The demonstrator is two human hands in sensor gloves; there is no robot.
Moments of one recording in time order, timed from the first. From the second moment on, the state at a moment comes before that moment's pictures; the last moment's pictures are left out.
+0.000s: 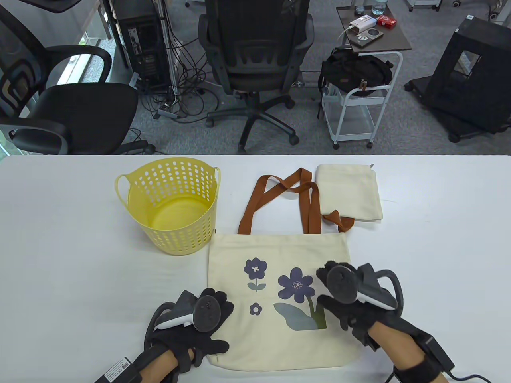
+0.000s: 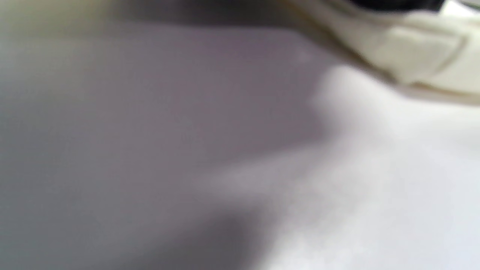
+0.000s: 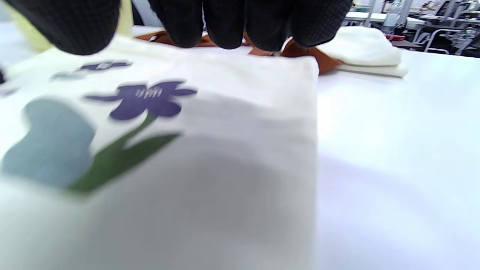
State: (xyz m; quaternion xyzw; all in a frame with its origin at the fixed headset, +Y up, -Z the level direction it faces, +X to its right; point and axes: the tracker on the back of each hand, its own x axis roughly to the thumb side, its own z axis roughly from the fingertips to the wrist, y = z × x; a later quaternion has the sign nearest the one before) left_hand -0.175 -0.799 -0.237 -0.34 -0.25 0.03 0.91; right_hand 0.182 -0.720 -0.250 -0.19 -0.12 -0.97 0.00
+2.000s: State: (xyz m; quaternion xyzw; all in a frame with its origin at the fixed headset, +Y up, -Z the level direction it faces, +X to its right) left_hand -0.209 -0.725 -0.253 -0.18 -0.16 0.20 0.95; right_hand 0.251 -0.726 -0.259 -0.18 -0.10 -0.93 -0.29
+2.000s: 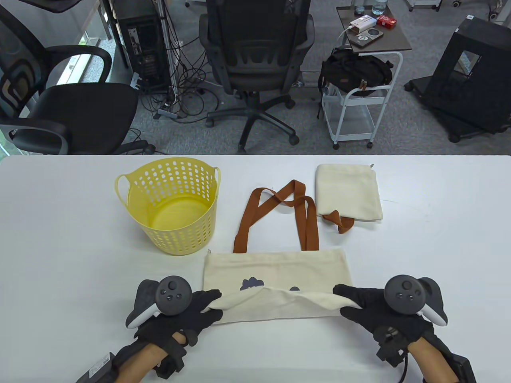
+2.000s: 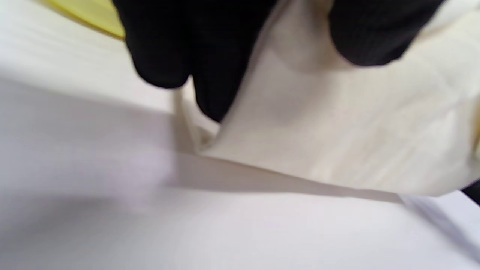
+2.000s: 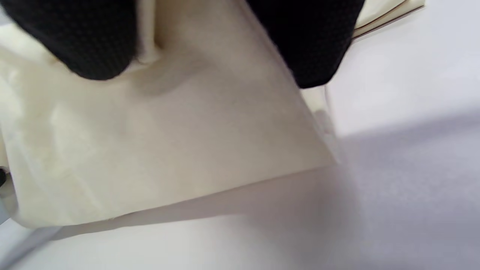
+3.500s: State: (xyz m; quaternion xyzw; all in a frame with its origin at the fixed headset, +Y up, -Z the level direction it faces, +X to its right) left_hand -0.189 -0.798 -0.277 -0.28 -0.14 0.01 0.95; right_hand 0.184 -0.697 -0.376 0.04 -0.14 -0.98 -0.10
